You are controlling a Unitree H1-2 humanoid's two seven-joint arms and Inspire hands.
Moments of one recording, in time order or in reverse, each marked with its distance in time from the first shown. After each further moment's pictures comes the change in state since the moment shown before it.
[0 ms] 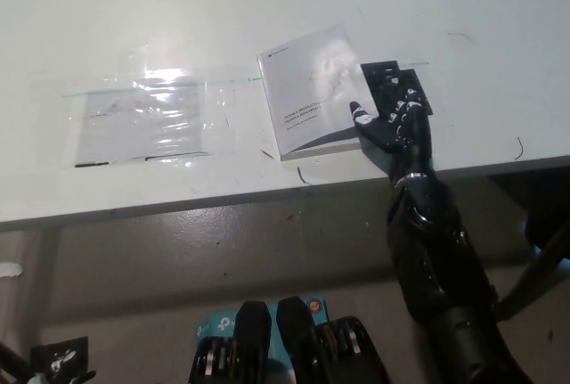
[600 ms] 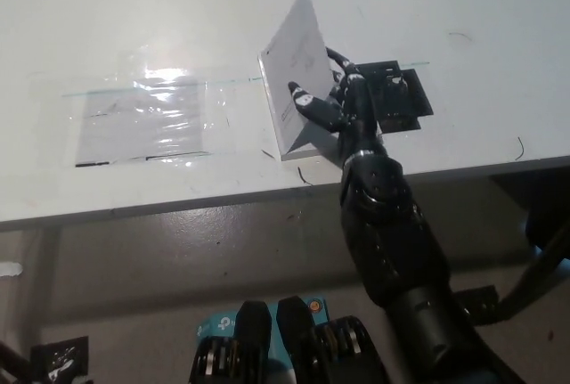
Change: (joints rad) left_arm 0.023 0.005 -0.002 -0.011 -0.002 0.020 -0.001; right_arm -0.097 0.061 0.081 0.025 -0.049 0.006 0.008
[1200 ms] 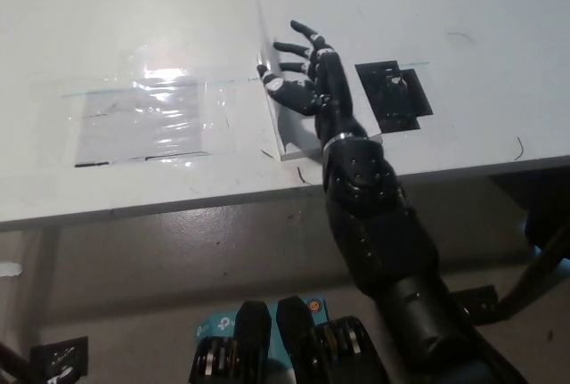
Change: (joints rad) left_arm 0.013 0.001 -0.011 -0.010 0.003 0.011 0.000; right_arm -0.026 0.021 0.080 -0.026 -0.043 0.020 0.045
